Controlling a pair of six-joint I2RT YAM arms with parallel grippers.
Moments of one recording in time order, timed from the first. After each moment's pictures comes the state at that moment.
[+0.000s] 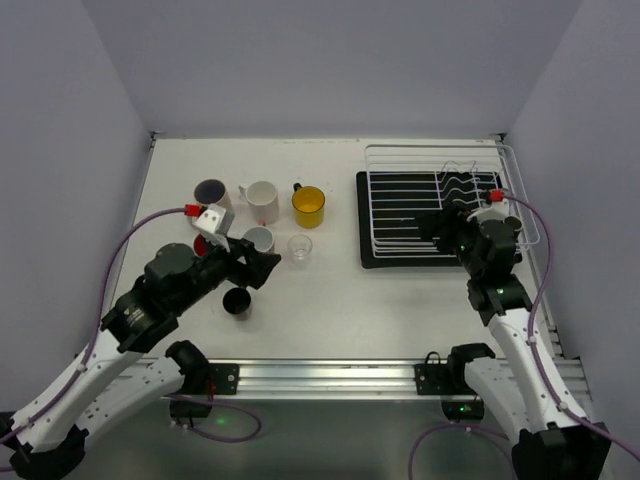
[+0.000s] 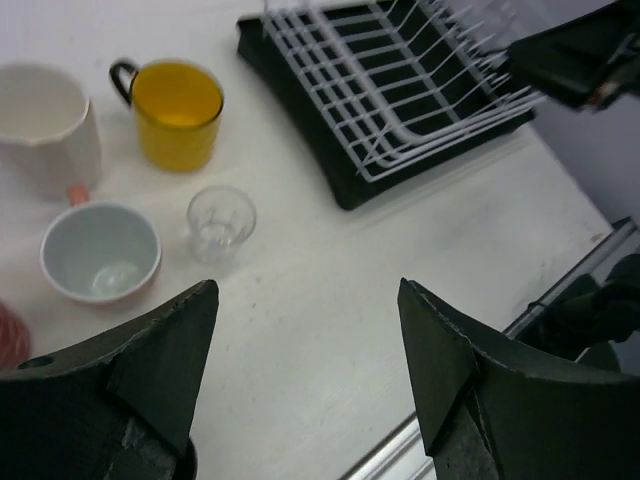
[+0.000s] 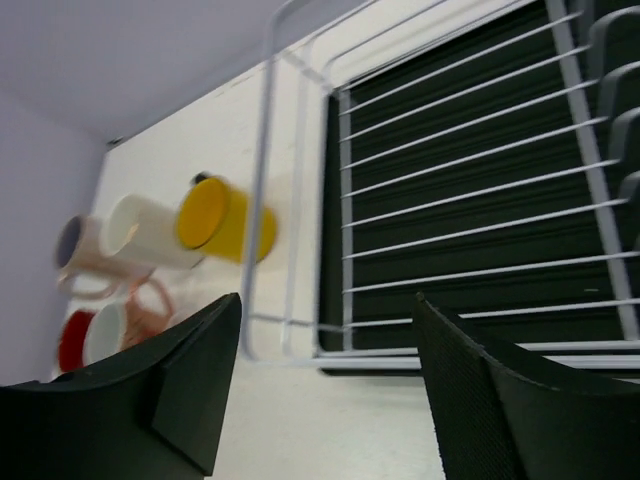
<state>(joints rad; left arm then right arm) -0.73 0.66 0.85 -0.53 -0.07 -0.38 0.17 0.73 0.59 -0.11 -0.13 0.62</state>
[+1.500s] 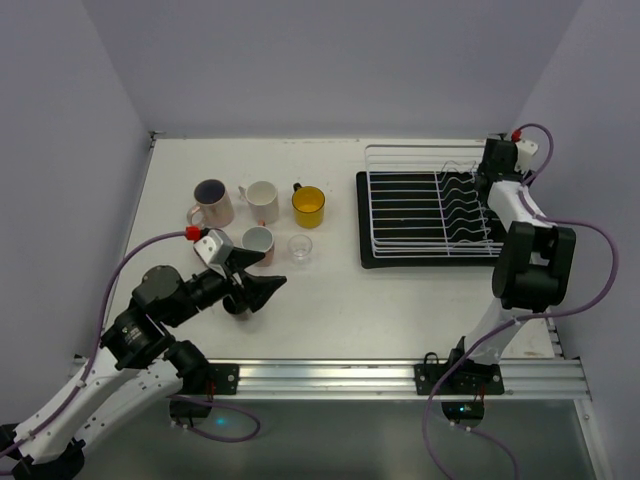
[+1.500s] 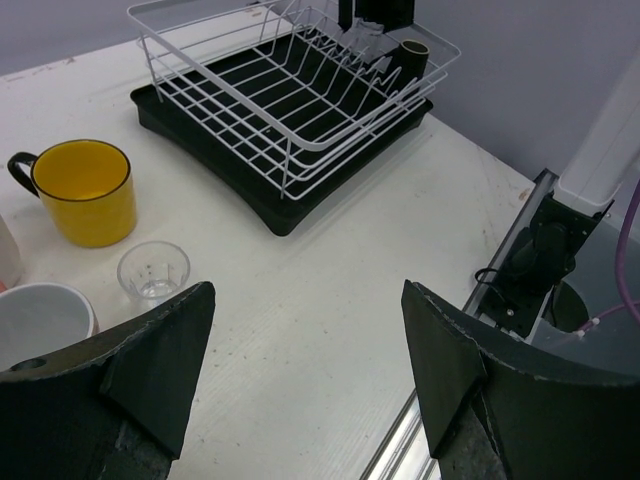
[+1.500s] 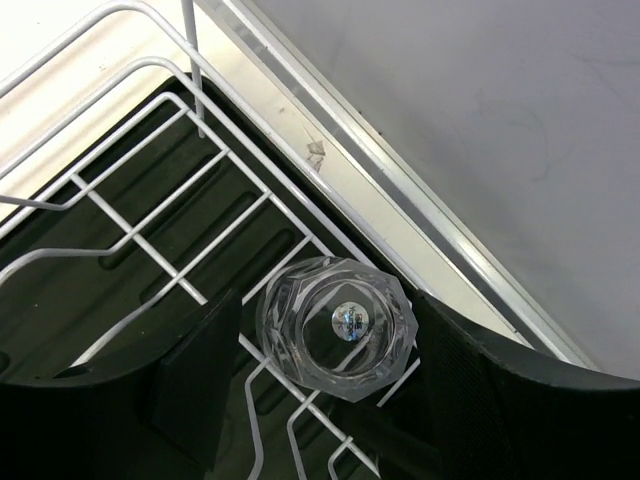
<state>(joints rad) -0.75 0.43 0.66 -0.28 0.18 -0.25 -0.16 1.80 1.33 -0.27 0.59 0.29</state>
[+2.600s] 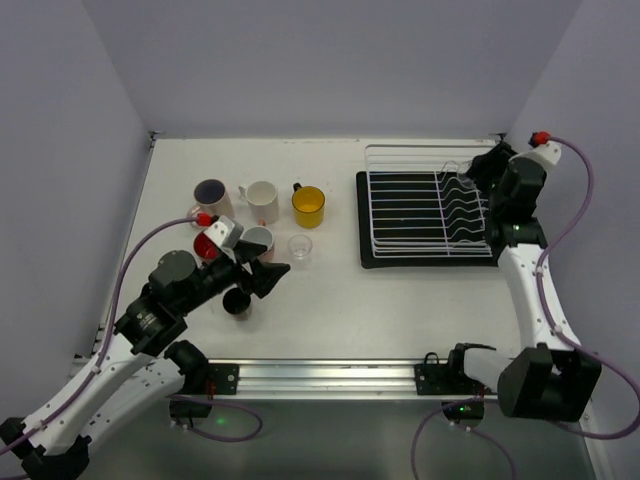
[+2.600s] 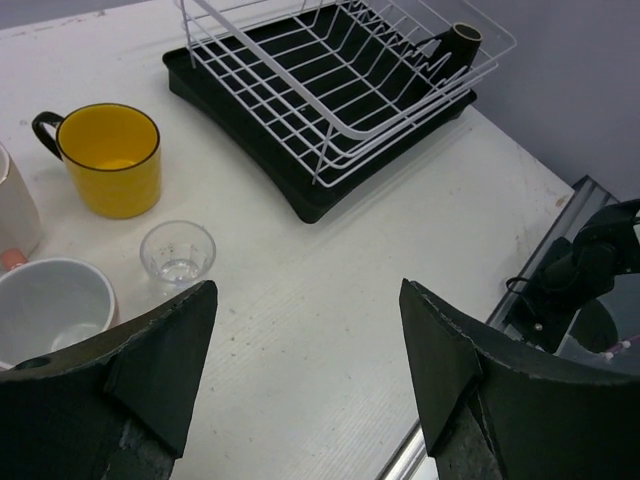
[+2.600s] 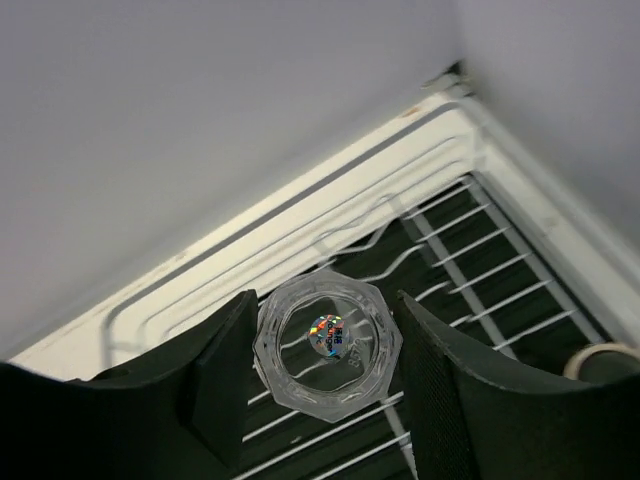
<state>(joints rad) -0.67 0.54 0.66 -0.26 0.16 -0.26 -0.13 1.22 1.07 -0.06 0.24 0.44</state>
